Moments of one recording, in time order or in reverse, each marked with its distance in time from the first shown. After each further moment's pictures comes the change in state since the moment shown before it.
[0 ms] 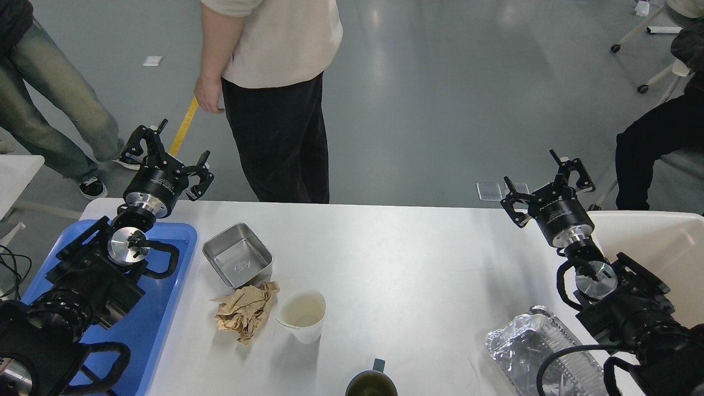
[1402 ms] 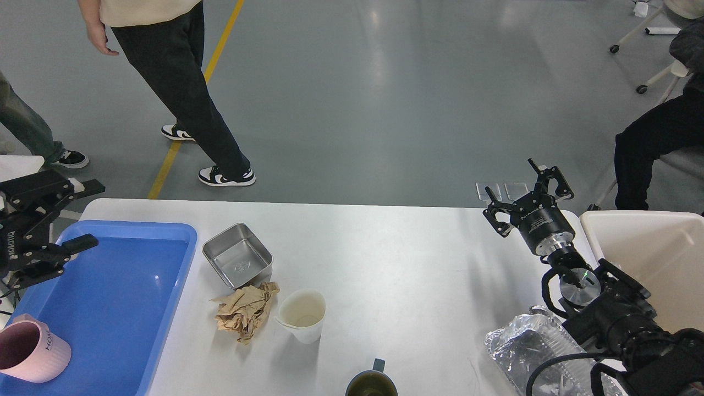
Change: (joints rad) left arm 0.125 1.413 0.727 -1.588 0.134 0.233 0.101; right arm -0.017 0.046 -0.003 0.002 -0.041 0.004 0.000
